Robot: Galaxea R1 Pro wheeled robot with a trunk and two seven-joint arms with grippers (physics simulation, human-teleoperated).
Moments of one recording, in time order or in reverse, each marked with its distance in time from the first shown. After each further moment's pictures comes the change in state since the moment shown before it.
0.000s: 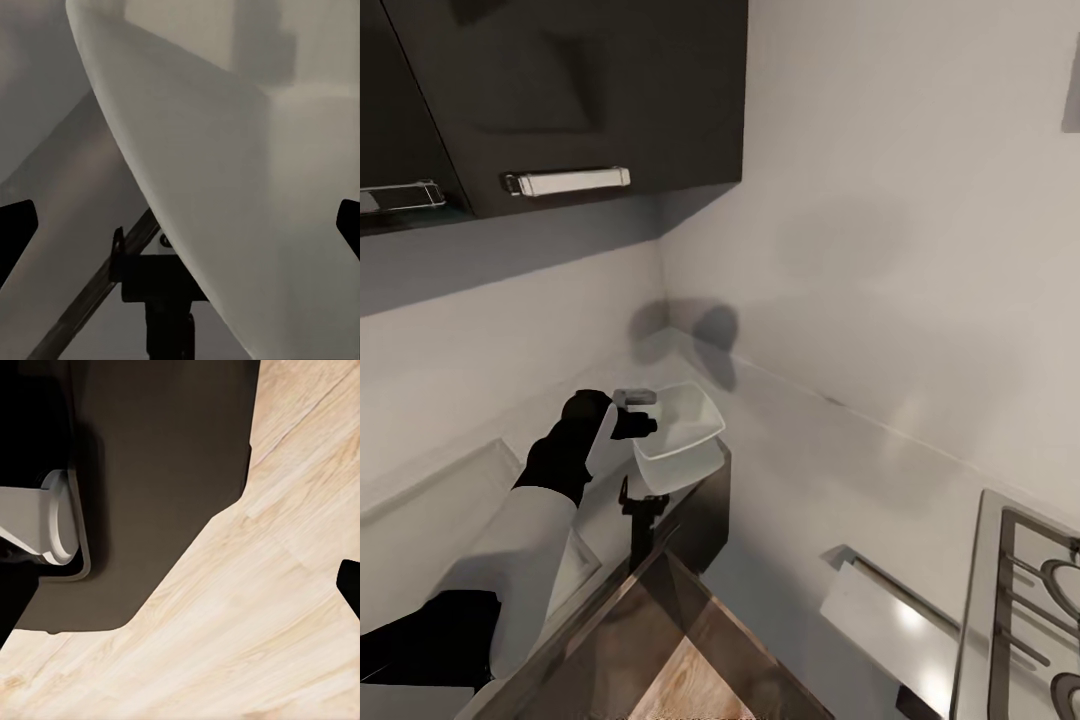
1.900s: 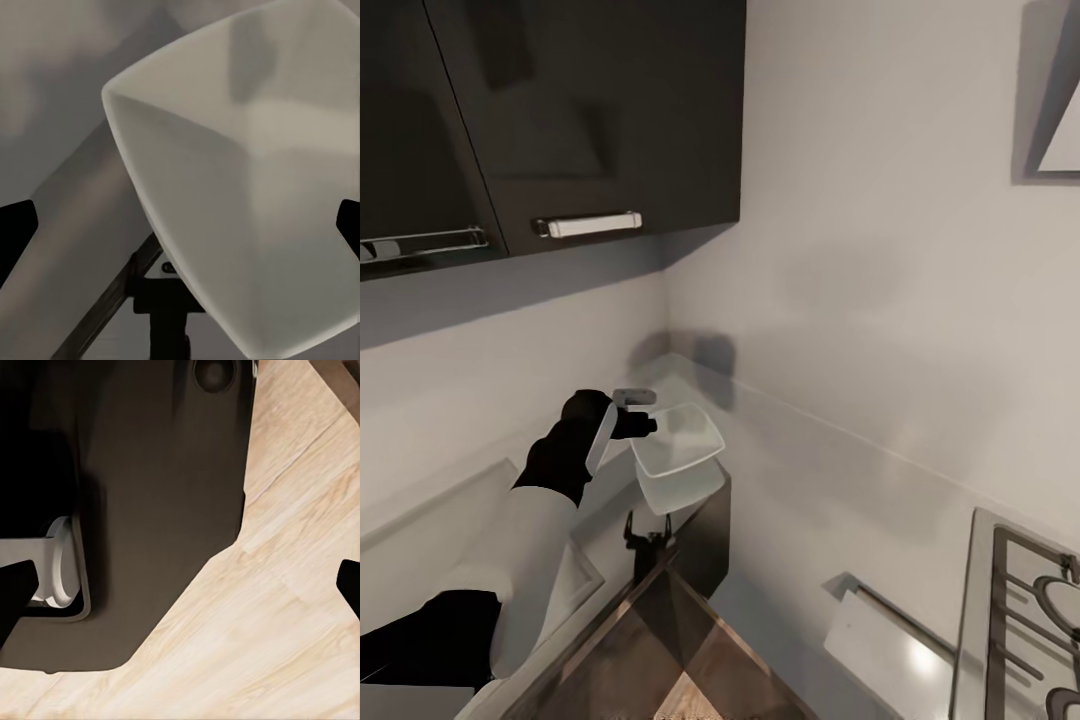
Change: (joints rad) left arm 0.000 0.000 0.003 -0.001 -0.001 0.000 0.000; right arm 0.000 0.000 0.000 0.000 0.000 0.000 0.000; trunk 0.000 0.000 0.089
